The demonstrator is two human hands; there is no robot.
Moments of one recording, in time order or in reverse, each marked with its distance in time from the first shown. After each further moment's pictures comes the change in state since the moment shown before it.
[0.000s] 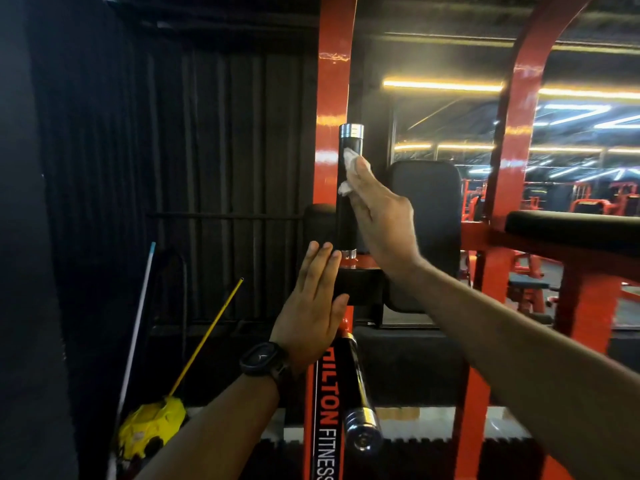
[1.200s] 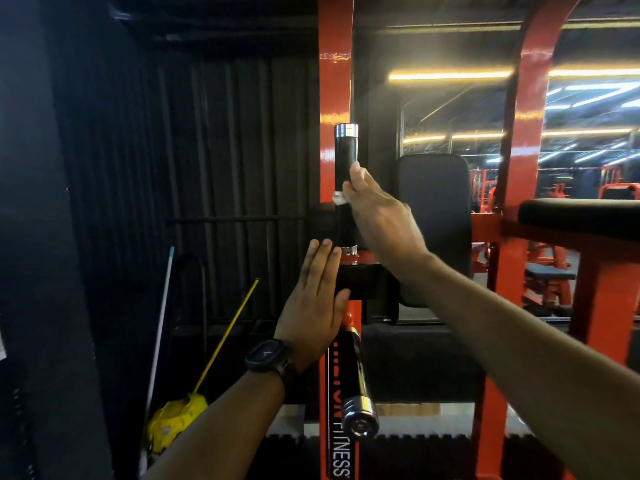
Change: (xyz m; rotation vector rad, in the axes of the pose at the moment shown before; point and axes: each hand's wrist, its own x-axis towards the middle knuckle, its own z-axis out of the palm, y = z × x) left_hand 0.001 0.009 -0.008 0.103 -0.064 -0.052; right_hand -0.019 0.010 -0.001 -0.325 -0.080 -0.207
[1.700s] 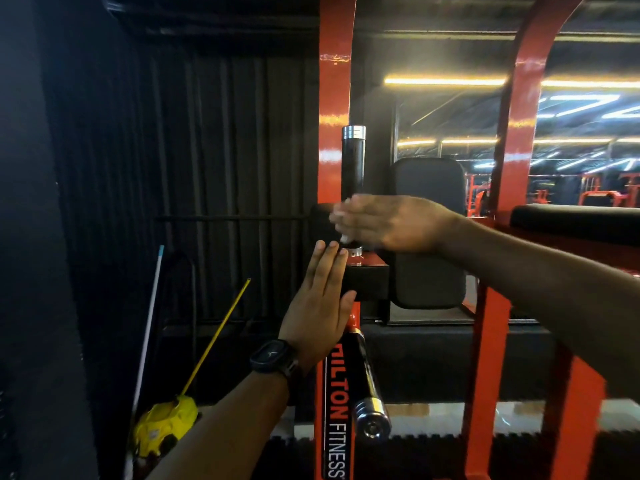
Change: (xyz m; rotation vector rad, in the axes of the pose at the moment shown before) left_hand 0.002 -0.004 0.004 0.009 0.059 0.078; right_hand 0.028 0.037 -0.039 -0.482 -0.223 -0.905
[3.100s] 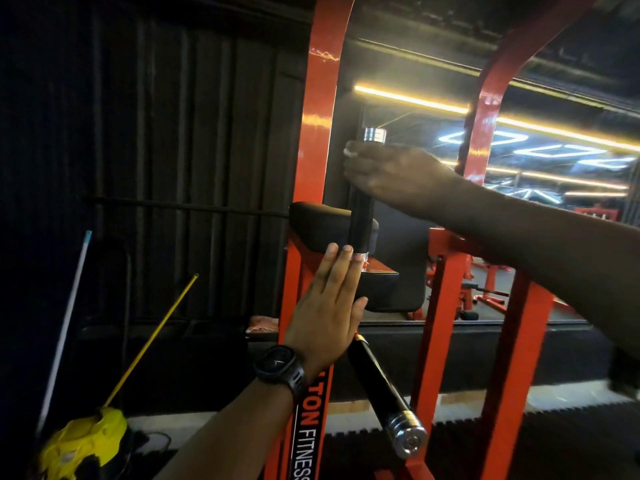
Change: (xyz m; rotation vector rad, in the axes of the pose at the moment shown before) left_hand 0.001 -0.006 0.007 -0.037 0.079 0.083; right_hand 0.068 0.038 -0.028 -0.292 -0.473 0.082
